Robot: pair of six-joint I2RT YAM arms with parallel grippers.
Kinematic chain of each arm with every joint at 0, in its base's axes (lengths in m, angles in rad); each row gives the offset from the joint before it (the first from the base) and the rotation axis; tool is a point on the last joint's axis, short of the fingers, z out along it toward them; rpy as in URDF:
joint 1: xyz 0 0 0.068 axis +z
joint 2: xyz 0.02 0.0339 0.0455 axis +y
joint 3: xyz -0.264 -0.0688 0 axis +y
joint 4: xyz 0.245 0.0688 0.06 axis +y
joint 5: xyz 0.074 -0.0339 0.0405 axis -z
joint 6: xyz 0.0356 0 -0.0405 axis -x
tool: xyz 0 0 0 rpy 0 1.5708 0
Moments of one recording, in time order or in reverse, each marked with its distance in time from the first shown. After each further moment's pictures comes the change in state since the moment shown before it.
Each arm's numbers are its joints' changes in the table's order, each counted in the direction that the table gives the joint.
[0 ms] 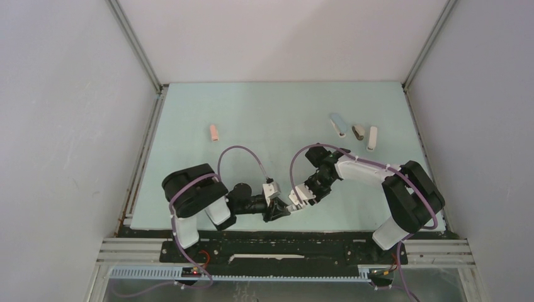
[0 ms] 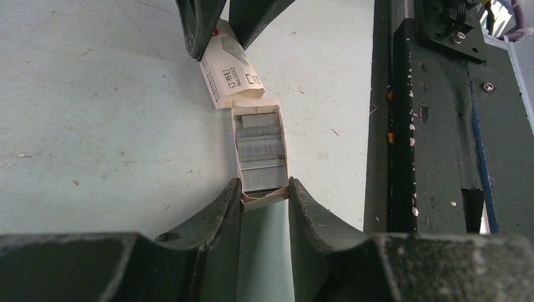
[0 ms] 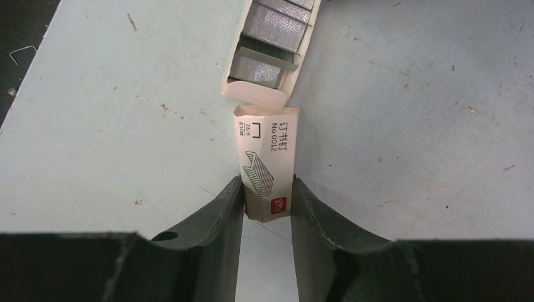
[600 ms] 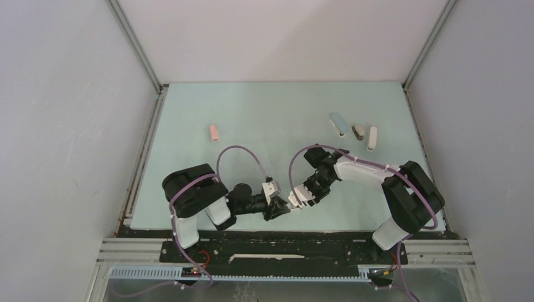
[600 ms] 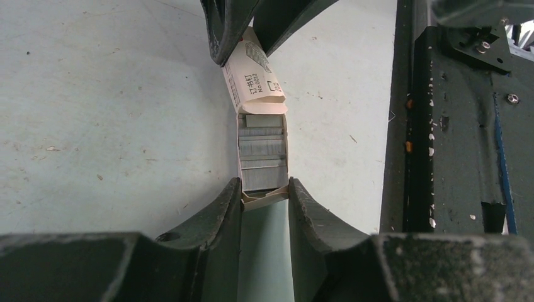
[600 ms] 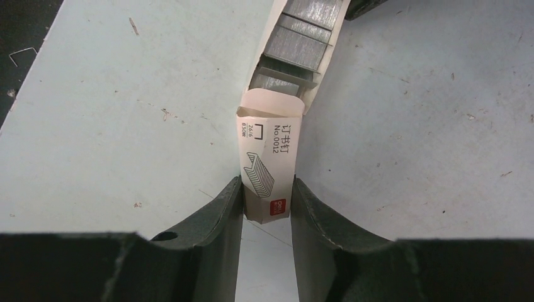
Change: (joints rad) left arm 0.000 0.001 0.000 -0.004 -0.066 0.000; right arm 0.016 0.000 0.000 -0.002 0.009 -0.001
